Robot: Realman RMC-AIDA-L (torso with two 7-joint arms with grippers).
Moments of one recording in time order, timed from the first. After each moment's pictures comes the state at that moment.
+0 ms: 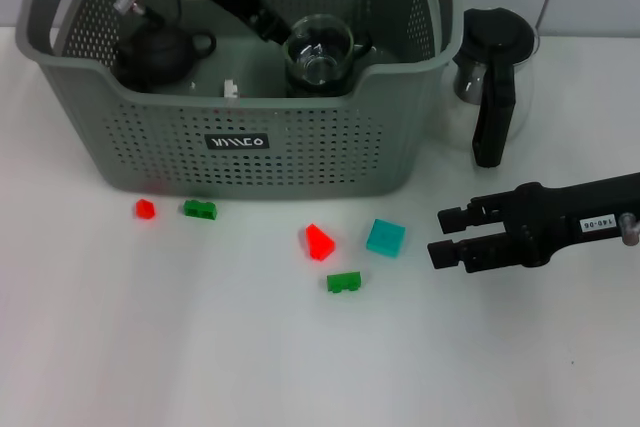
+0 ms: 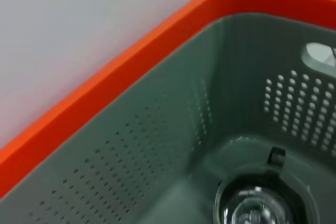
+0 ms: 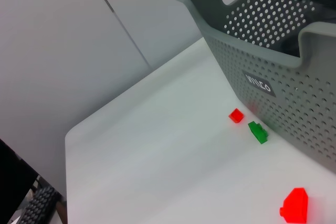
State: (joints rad) left arm -1.07 -2.08 1.02 0.78 2.81 1.02 -2.33; right arm 0.69 2.03 -0.71 -0.65 -2.22 -1.71 1.73
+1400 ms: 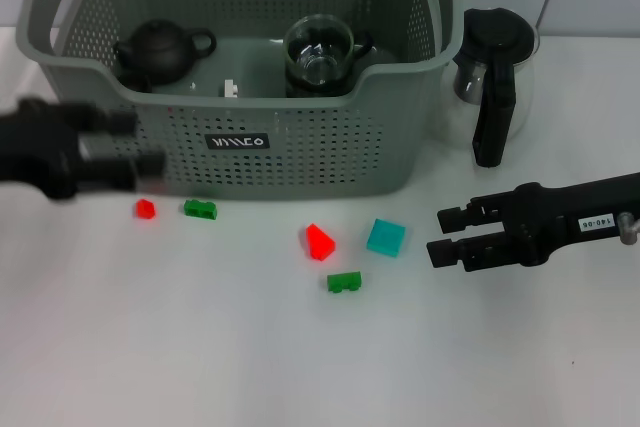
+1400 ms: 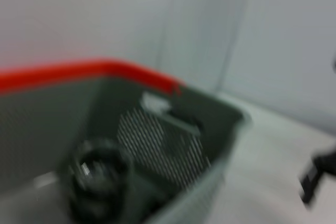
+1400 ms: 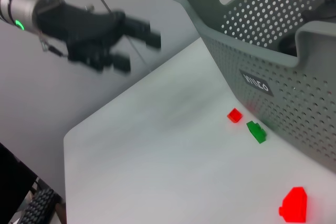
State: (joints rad) left arm -0.43 -2.13 0.49 1.35 2.17 1.90 -1.78; right arm 0.69 2.03 -0.71 -0.64 -2.22 -1.70 1.74
